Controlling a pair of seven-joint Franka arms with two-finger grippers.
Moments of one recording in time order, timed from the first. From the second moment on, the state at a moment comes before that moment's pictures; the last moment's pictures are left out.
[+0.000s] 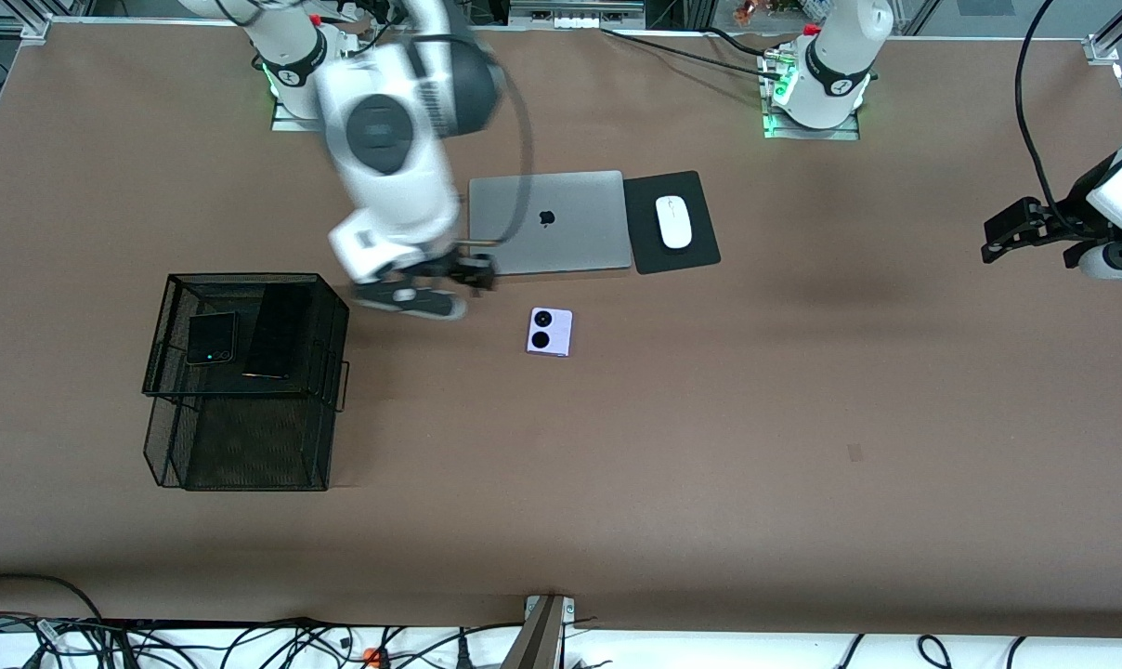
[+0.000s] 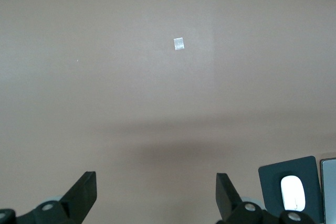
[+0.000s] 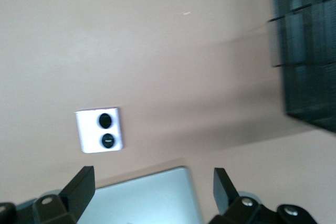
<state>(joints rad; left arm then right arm) -0.06 0.00 0.09 -1.68 0.02 1.68 0.07 1.24 0.54 -0.73 -1.49 0.32 1.88 0.68</state>
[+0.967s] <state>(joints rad) -0.01 -0.01 0.02 -1.68 0.02 1.64 0.07 1.22 0.85 -0.54 -1.47 0.34 2.28 0.78</state>
